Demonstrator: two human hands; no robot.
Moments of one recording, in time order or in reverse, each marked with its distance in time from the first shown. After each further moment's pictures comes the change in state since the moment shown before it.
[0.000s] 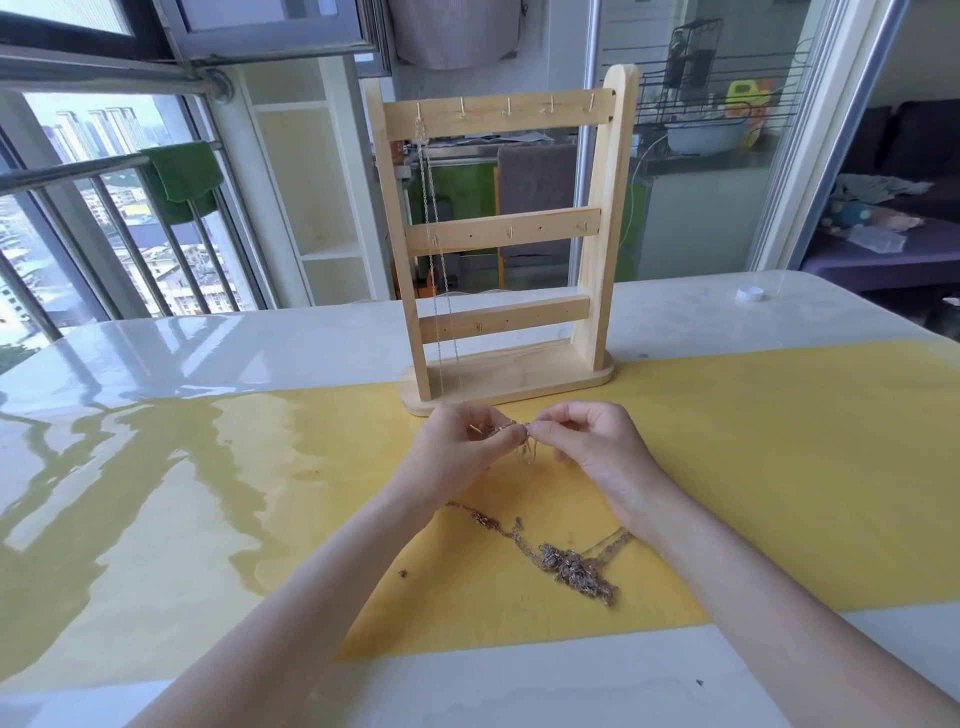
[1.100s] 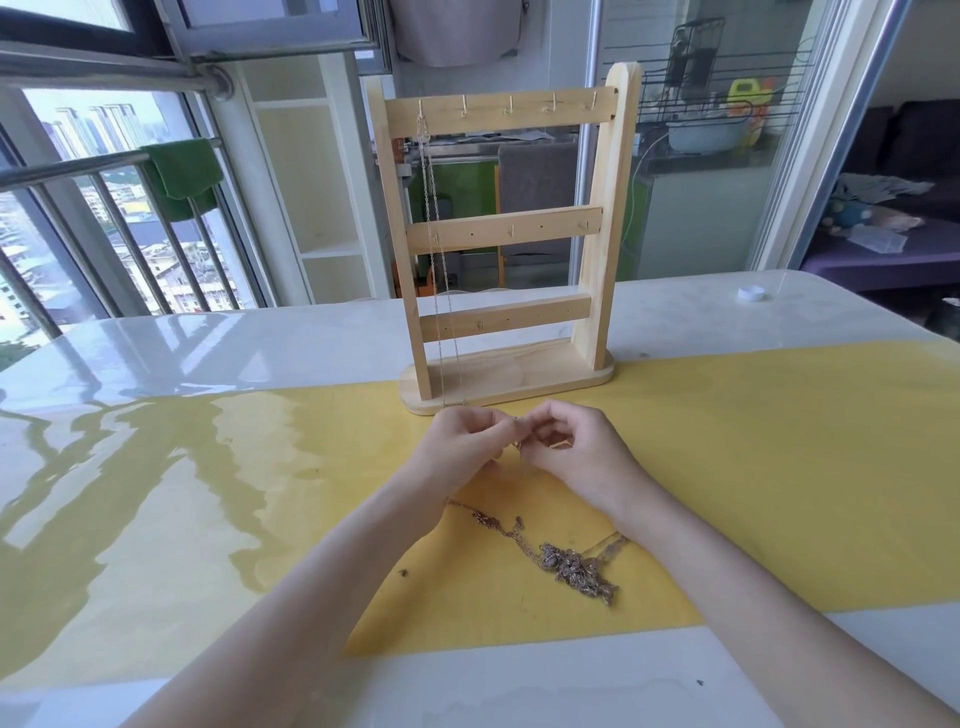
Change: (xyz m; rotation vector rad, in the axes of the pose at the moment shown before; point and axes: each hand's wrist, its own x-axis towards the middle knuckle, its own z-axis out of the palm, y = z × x) left_hand -0.005 0.007 0.003 -0.252 -0.062 -0.139; right_hand 0.002 0.005 0.009 -0.266 -0.088 -0.137
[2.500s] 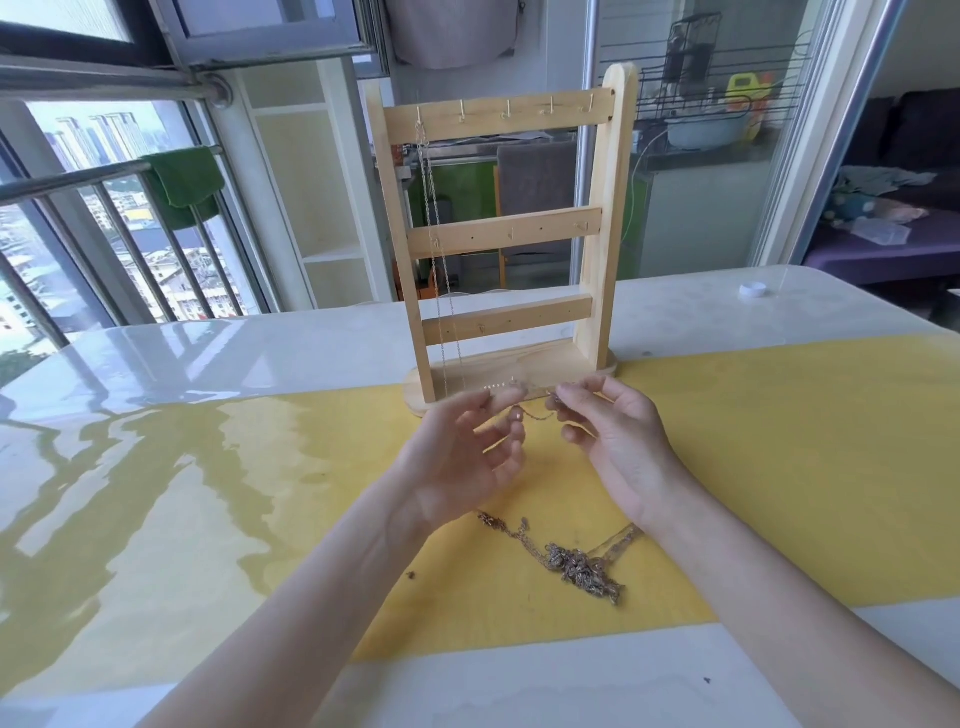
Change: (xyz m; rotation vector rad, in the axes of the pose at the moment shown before) left_hand 0.001 0.011 -0.005 -0.851 -0.106 -0.353; right_hand 0.002 -0.007 -0.012 0.799 0.178 0.117
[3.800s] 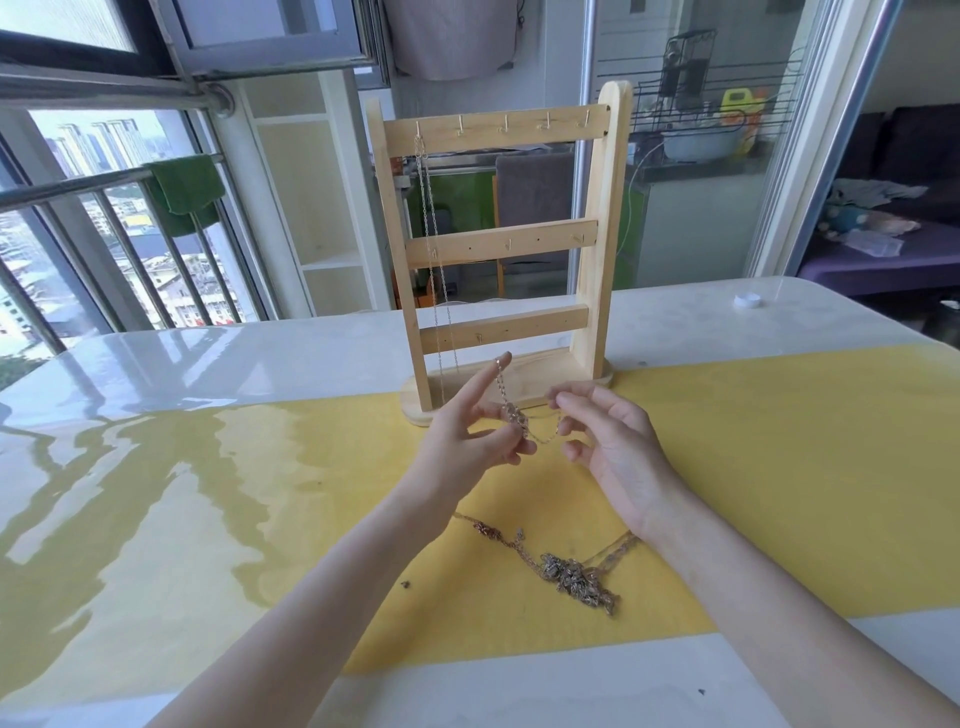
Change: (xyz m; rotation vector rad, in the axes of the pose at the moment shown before) left_hand 0.000 -0.008 0.002 0.711 -0.028 0.547; right_hand 0.000 0.000 -0.004 -0.131 -0.029 -0.001
